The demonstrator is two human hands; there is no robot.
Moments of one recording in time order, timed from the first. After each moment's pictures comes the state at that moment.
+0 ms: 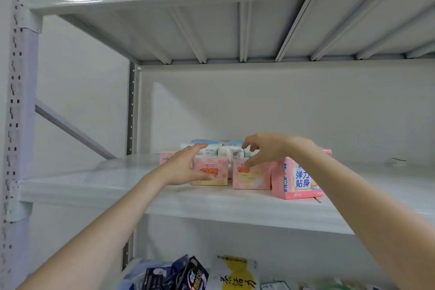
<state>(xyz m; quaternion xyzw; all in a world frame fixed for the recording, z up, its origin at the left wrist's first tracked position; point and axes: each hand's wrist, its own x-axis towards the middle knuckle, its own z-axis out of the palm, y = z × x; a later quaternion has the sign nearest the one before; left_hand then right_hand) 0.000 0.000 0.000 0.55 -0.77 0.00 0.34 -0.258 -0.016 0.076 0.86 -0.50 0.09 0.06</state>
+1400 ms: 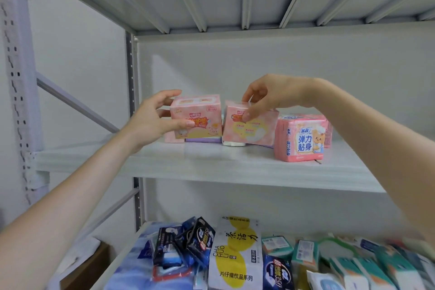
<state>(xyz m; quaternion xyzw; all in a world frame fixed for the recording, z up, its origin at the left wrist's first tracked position) 0.034 0.081 0.022 0.40 -0.69 -0.14 0.58 -0.258 0.060 0.107 0.88 -0.42 0.22 -0.09</state>
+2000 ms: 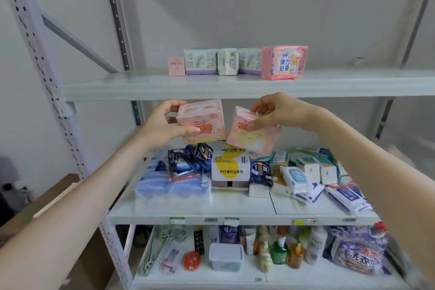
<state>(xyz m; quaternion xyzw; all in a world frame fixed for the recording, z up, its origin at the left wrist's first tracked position) 0.032 0.223 -0.114 0.48 -0.68 -0.26 0.49 -0.269 0.208 -0.066 0.79 -0.51 0.25 -0.24</state>
